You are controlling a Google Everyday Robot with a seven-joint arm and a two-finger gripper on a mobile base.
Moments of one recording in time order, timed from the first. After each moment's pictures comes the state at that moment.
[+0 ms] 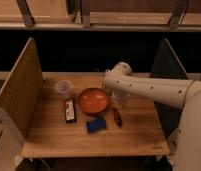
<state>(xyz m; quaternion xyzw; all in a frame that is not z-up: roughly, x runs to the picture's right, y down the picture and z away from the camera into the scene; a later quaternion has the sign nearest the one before) 0.137 0.095 0.807 -0.14 0.28 0.64 0.70</state>
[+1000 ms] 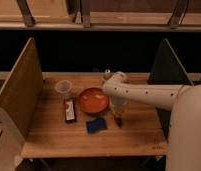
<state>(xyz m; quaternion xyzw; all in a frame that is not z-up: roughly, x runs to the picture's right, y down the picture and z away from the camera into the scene) 0.123 0.157 0.837 -0.21 0.30 0.61 0.70</state>
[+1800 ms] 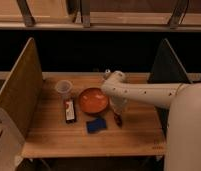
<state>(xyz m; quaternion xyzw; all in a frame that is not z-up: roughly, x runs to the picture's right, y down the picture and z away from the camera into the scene) 0.126 0.137 0.839 -0.17 0.30 0.61 0.72</state>
